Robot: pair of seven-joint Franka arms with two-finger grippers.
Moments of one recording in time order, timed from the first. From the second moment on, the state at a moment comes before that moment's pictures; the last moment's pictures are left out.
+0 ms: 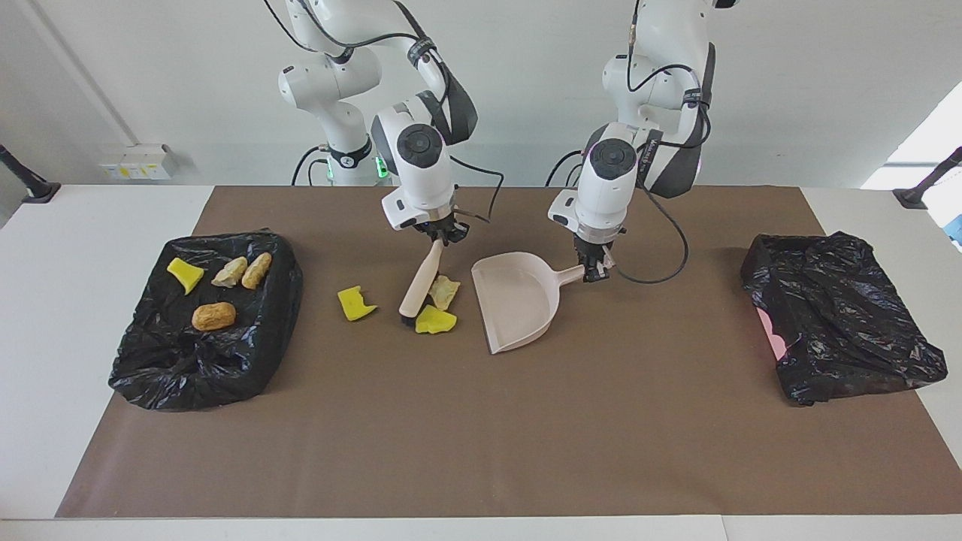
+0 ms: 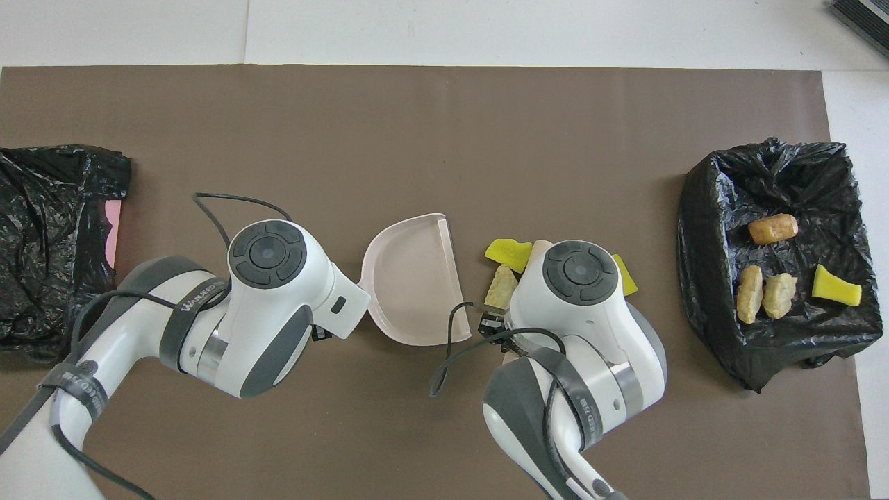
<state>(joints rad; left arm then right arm) -0.42 0.11 -0.09 -2.10 0.05 2.11 0.87 0.50 0.09 0.03 -2.07 0.16 1.96 0.80</state>
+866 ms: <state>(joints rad) -0.41 0.10 -0.08 -2.13 -0.02 2.11 0.80 0.25 -0.05 0.01 -2.17 -0.02 1.73 0.64</state>
